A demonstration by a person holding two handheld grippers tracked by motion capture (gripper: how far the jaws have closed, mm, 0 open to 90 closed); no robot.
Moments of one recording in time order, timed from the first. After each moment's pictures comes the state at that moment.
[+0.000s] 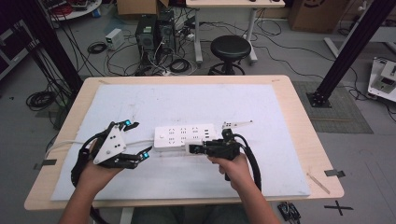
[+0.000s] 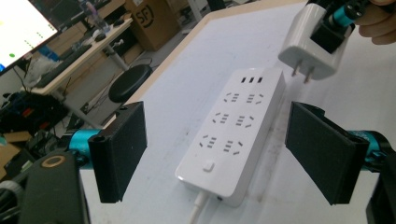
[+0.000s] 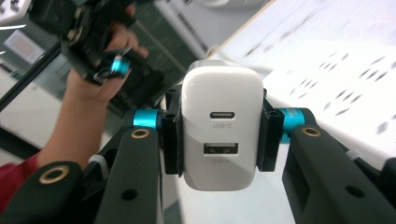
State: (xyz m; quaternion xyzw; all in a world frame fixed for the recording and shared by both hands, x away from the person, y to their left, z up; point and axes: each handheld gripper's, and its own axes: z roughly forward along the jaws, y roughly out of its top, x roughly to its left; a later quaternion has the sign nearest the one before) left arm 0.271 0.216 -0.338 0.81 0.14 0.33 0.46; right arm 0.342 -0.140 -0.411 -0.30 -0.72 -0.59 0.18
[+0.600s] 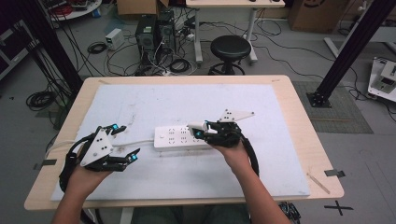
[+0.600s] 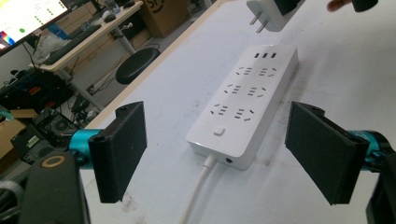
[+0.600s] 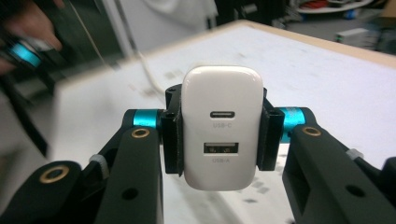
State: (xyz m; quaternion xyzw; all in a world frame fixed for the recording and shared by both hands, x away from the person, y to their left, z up) left arm 0.267 0.243 -0.350 0.81 0.17 0.33 0.45; right arm 0.365 -0.139 -0.388 -0.24 -0.78 -0.57 -0.06
